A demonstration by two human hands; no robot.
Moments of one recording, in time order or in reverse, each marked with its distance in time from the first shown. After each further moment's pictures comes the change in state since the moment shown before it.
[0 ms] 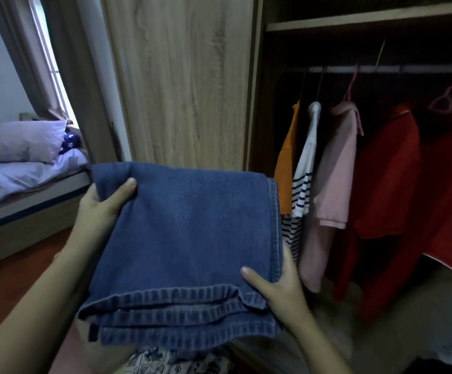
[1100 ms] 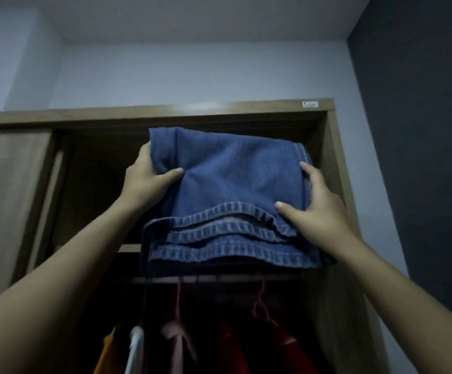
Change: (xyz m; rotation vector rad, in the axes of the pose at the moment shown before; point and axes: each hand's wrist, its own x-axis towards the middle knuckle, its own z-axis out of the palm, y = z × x) left_hand 0.195 0.267 0.478 -0.070 -0.226 0.846; right_hand 0.191 -0.419 -0.263 -1.133 0.828 -0.773
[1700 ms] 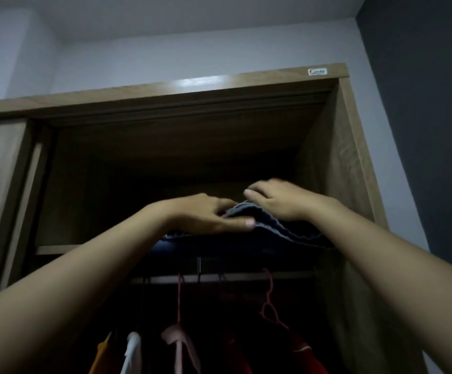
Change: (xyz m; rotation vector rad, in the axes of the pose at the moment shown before) left_hand -0.021 0.009 0.068 0.470 -1.104 0.118; right_hand 0.064 0.024 0.060 -0.480 -0.627 -0.024
